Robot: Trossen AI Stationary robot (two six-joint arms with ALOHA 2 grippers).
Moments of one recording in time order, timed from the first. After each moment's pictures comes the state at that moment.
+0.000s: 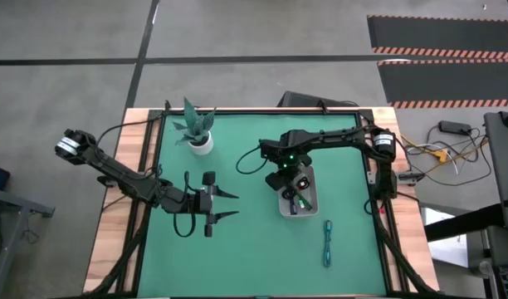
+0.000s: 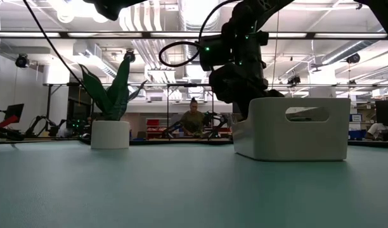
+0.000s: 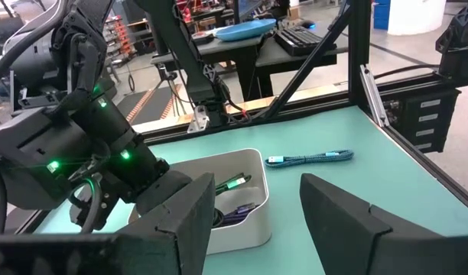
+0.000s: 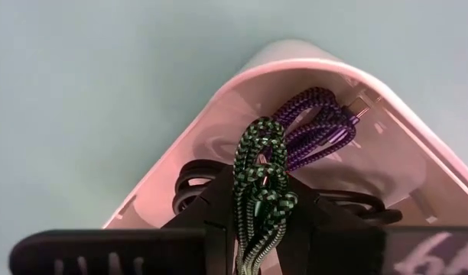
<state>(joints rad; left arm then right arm) -0.46 1.19 0.65 0.41 -0.48 0.11 -0.21 1.97 1.46 -1.05 -0.29 0.63</state>
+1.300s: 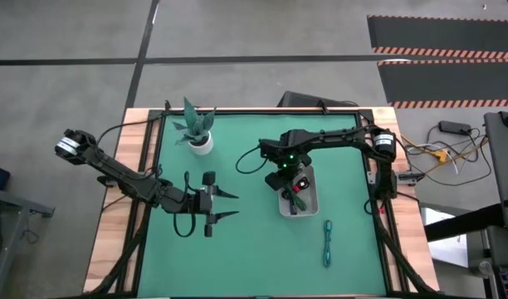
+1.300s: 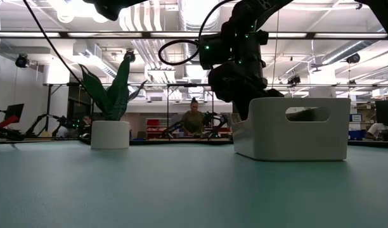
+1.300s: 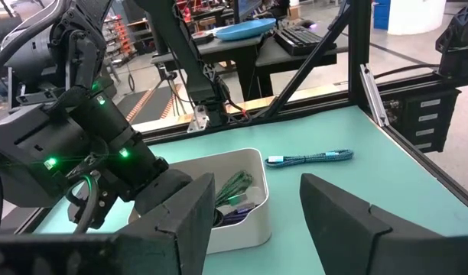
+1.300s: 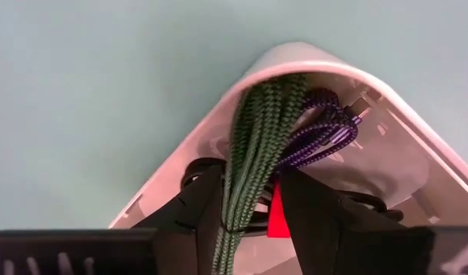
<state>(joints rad) -0.46 1.19 0.65 0.41 -0.48 0.11 -0.21 1.97 1.47 -1.05 -0.29 0.63</state>
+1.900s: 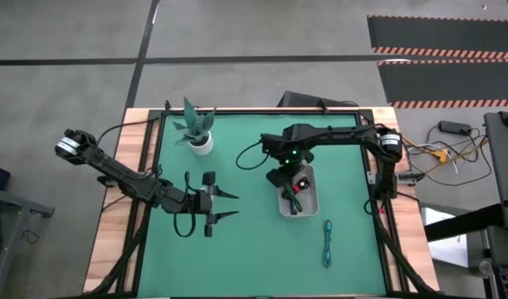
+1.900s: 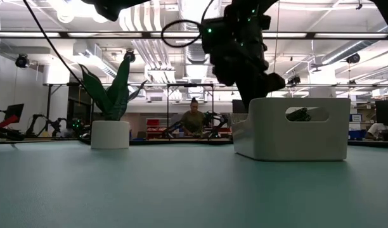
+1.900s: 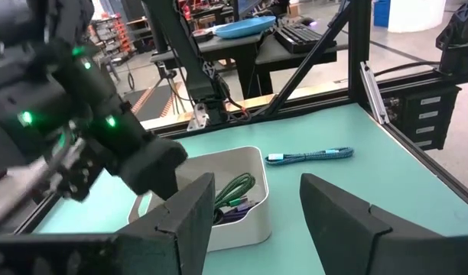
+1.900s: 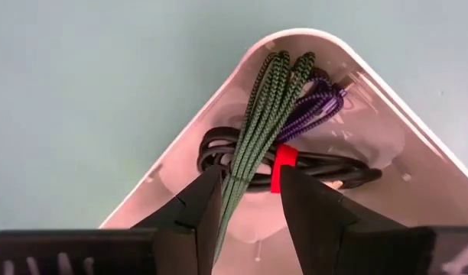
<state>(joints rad) -0.46 1.19 0.65 0.40 -0.48 0.11 -0.21 1.91 1.53 -1.15 -0.30 0.62</state>
